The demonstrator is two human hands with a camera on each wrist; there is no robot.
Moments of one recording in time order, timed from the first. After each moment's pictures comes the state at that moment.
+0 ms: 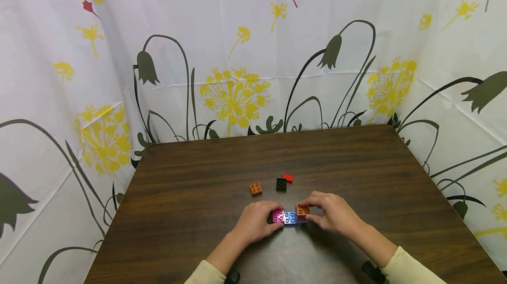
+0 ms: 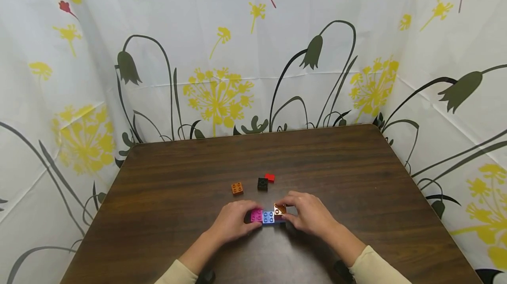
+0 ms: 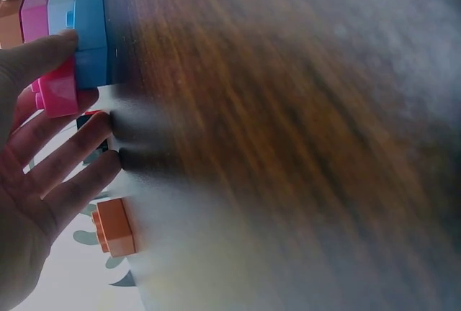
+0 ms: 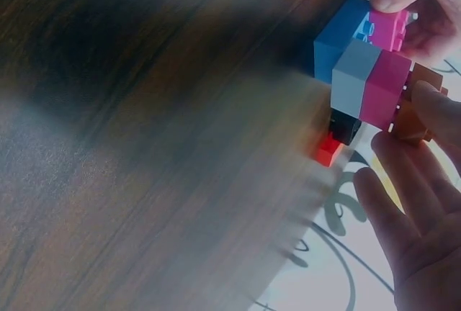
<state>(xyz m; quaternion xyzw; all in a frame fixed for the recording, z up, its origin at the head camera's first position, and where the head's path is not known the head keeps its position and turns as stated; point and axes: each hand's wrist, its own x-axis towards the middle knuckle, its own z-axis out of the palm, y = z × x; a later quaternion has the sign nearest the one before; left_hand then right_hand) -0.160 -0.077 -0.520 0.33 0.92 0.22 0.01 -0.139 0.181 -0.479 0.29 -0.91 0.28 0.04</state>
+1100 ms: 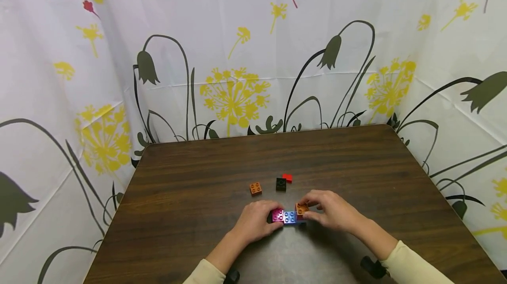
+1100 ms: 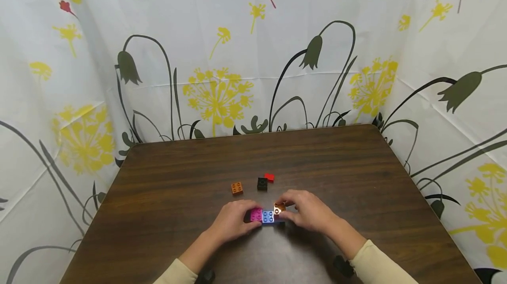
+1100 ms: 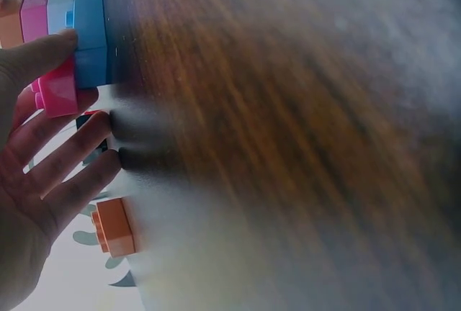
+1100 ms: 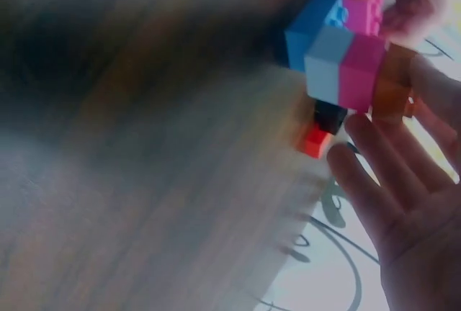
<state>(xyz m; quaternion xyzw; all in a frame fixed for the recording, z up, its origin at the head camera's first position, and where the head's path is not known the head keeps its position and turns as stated) -0.160 -0.078 -0.521 0.34 0.91 0.23 0.00 -0.148 0.185 -0.474 0.32 -0.88 0.34 -0.04</state>
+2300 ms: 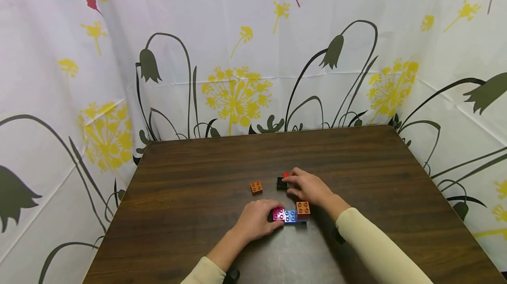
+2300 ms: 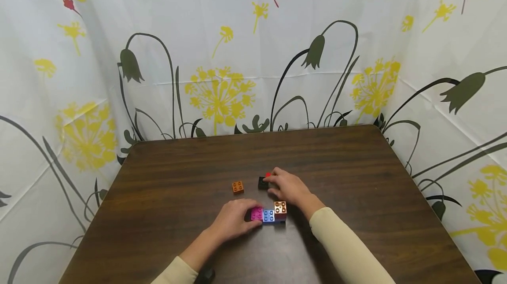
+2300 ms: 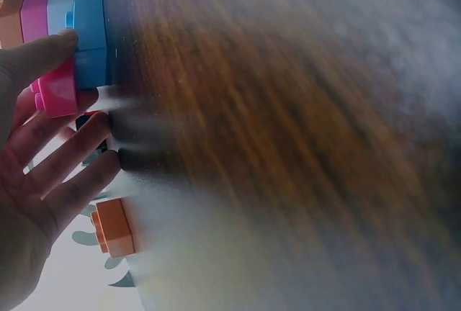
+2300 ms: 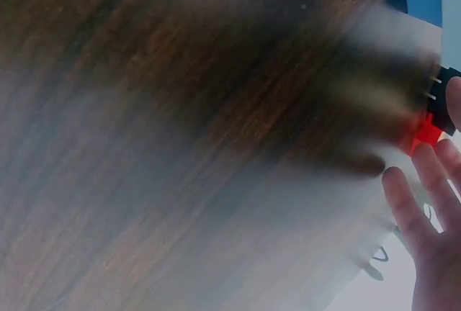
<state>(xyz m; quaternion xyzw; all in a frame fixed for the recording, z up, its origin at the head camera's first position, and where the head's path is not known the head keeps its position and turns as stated) -0.161 -0.079 -0.522 0.34 0.91 0.22 0.00 -0.226 0.149 -0.524 0.30 -0.94 0.19 0.02</state>
